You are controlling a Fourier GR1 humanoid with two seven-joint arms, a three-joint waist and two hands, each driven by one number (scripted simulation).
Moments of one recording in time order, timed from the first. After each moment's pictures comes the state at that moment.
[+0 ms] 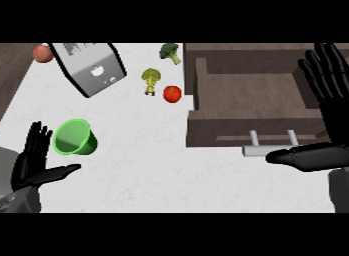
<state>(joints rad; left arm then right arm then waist) -0.36 0.33 0.39 -0.37 0.10 -0.22 -0.81 -0.27 -0.19 -0.11 -1.85 -0.11 0.17 0.09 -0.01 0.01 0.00</state>
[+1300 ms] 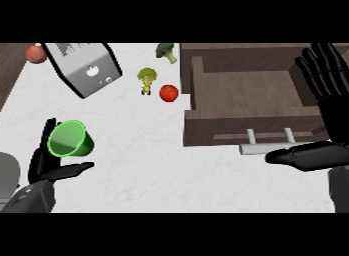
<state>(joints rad) -0.48 0.31 0.40 -0.15 0.06 -0.24 -0.97 -0.29 -0.19 -0.11 -1.85 -0.11 0.19 0.11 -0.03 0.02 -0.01</state>
